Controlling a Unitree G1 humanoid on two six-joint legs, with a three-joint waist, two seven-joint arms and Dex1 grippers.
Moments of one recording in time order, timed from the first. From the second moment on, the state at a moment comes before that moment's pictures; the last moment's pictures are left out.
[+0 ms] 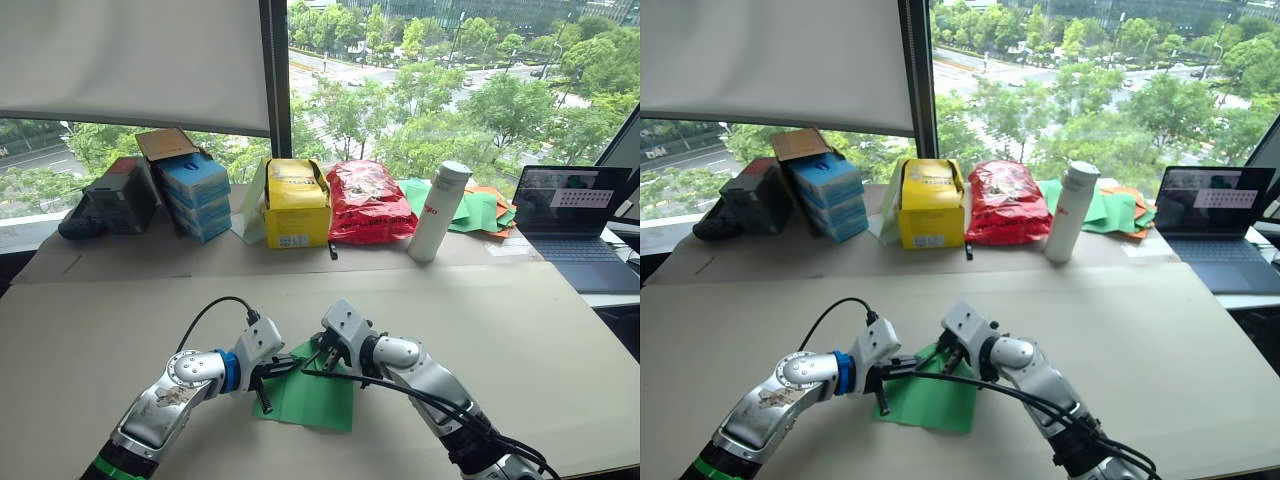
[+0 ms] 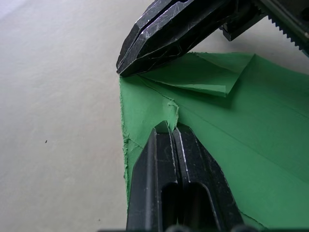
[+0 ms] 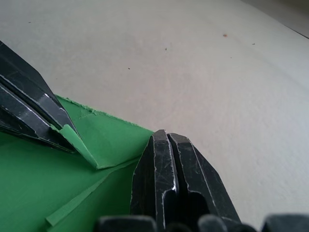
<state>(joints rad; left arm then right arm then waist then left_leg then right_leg) -0.18 0.60 -0.23 -0.27 -0.23 0.53 -0.81 -0.41 -0.27 0.43 -0.11 0.01 0.62 0.55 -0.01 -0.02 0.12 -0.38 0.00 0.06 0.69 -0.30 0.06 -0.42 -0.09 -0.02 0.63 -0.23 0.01</state>
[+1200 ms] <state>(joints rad) -0.34 0.52 -0.23 -0.08 -0.25 0.58 -0.82 -0.41 -0.26 0.46 -0.18 -0.02 0.72 0.54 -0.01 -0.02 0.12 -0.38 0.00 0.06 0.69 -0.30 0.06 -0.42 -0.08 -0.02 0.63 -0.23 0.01</state>
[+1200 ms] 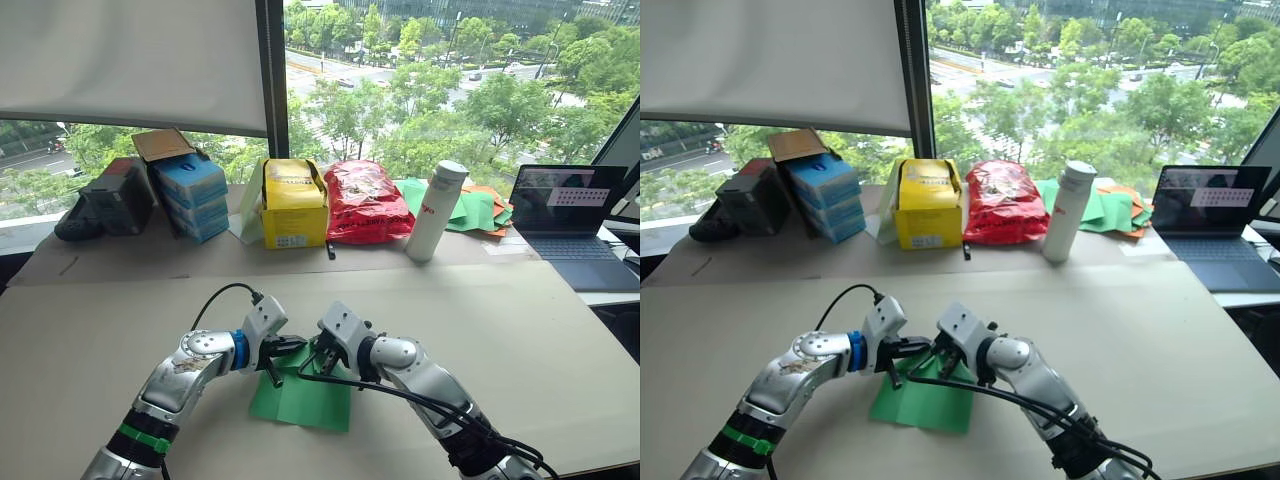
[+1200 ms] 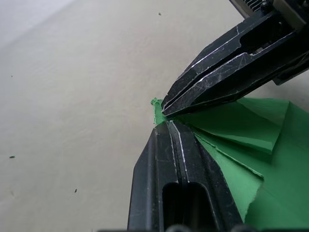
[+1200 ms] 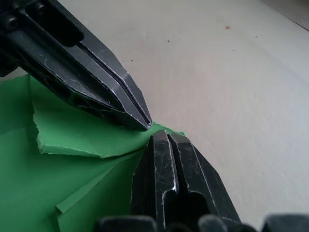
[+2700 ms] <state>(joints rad) -0.03 0.75 -0.08 -0.33 -0.28 0.60 -0.85 -0.44 -0.24 0.48 -0.14 -0.02 0.72 0.55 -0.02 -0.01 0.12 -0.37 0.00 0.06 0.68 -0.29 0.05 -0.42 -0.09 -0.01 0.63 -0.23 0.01</state>
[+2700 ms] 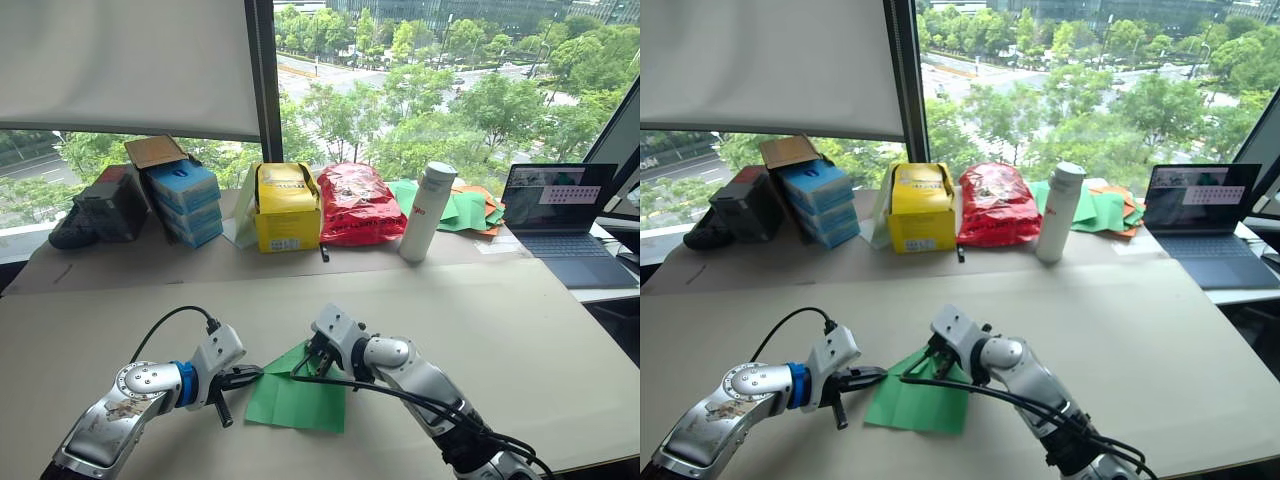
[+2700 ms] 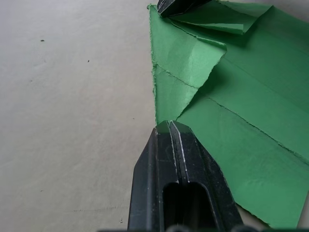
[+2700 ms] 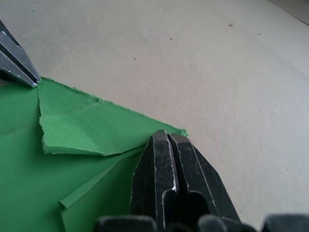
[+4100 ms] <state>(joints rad) -0.24 0.61 -0.26 -0.12 -0.20 0.41 -0.93 -0.03 -0.73 0.42 -0.73 0.31 0.87 0.82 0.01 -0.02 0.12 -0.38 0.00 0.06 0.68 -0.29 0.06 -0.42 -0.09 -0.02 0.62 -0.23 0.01</state>
